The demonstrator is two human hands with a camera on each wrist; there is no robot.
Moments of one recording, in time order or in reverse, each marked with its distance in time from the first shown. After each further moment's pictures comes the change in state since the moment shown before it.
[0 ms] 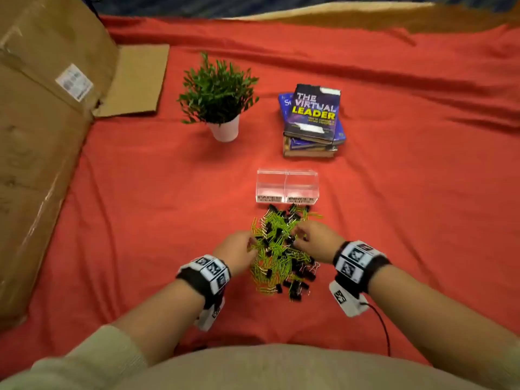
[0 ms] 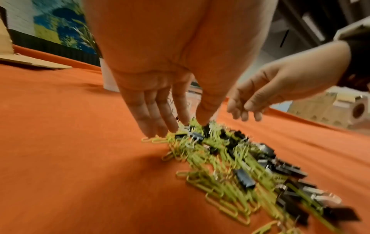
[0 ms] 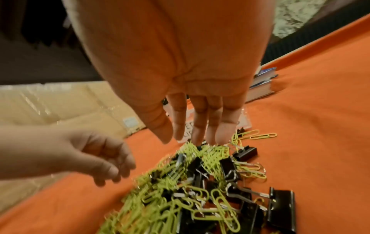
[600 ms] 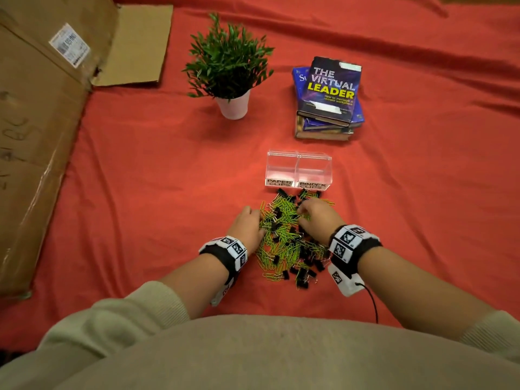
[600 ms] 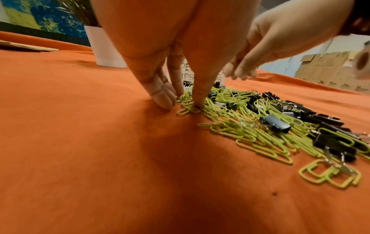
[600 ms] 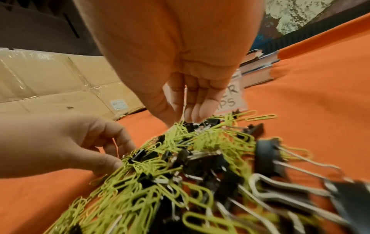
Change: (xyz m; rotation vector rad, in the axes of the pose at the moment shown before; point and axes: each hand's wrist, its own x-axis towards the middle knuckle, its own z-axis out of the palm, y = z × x) left_hand 0.031 -0.011 0.022 0.058 0.146 -0.017; right_hand 0.036 0.004 0.017 -0.070 0.143 0.033
